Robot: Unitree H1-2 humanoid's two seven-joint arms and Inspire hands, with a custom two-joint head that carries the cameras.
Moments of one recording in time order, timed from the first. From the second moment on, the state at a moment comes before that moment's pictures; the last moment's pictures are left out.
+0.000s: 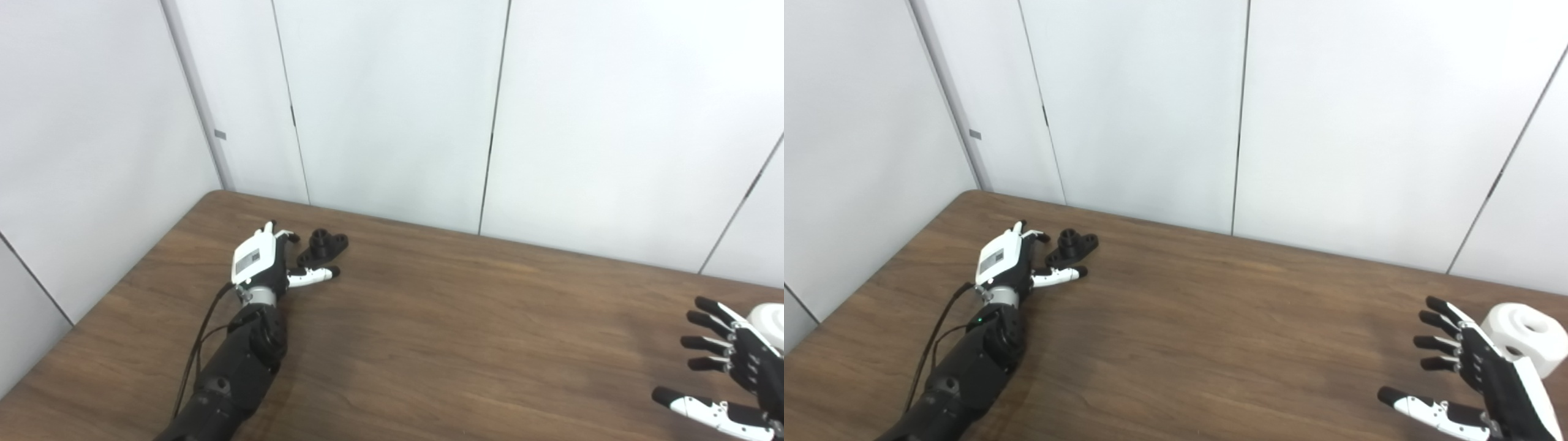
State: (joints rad) left arm -0.45 0.42 -0.07 0.57 0.59 0.28 0.31; right arm -0.09 -0.27 -0.04 -0.35 -0.18 0.24 0.14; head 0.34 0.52
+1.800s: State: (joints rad) left arm -0.46 0.44 -0.22 0.57 0.59 0.24 0.38; right arm -0.09 -0.30 -0.05 -0.38 -0.17 0.27 0.15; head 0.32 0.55
